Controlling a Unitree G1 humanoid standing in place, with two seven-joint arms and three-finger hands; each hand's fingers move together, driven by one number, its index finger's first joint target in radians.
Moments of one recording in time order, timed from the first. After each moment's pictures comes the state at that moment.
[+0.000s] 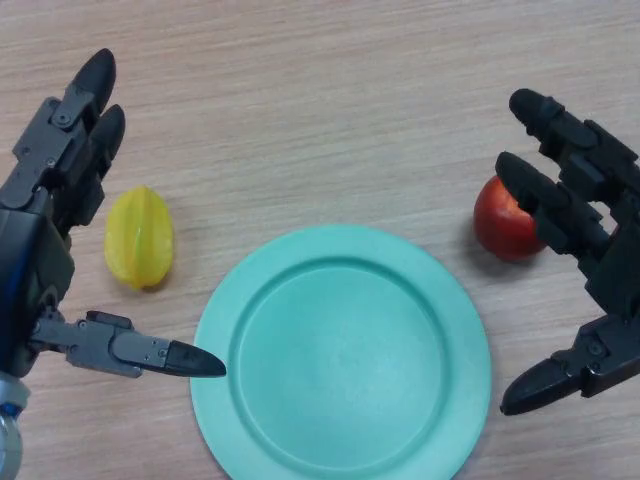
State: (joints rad) left arm 0.06 0.22 0.19 -0.67 -0.10 0.24 -0.26; right arm -0.03 -0.28 -0.17 -0.72 0.32 0.59 0.36
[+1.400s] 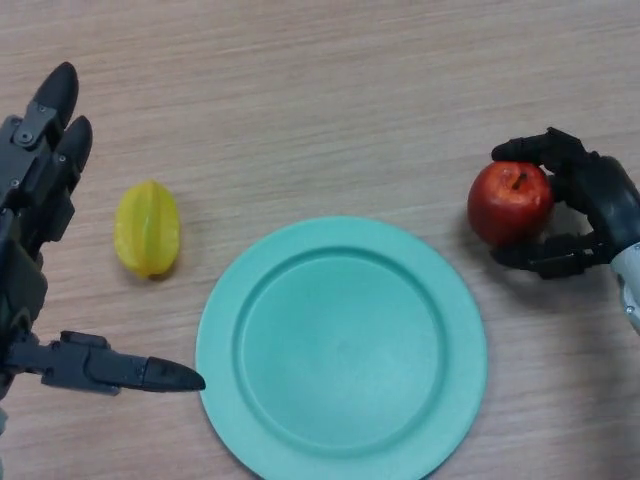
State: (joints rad) left arm 0.13 0.21 0.24 -0.68 -0.12 0.17 -0.26; right arm -0.53 -0.35 -0.03 0.64 -0.28 -0.16 0.07
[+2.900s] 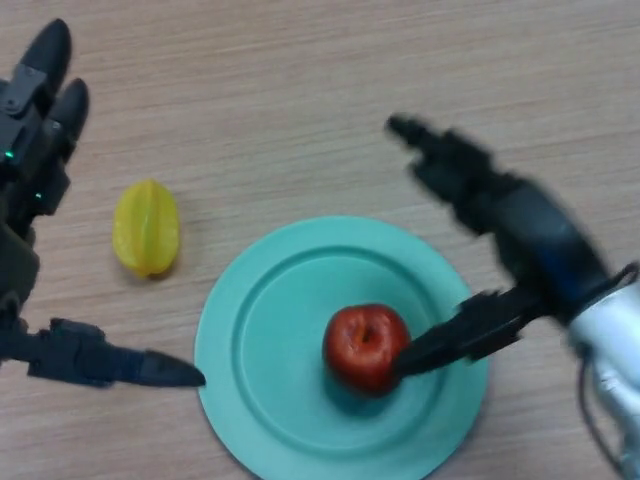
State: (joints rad) left arm 0.10 0.22 0.28 -0.81 -0.17 0.28 -0.31; right arm -0.18 -0.20 0.09 -0.54 -0.15 0.47 0.33
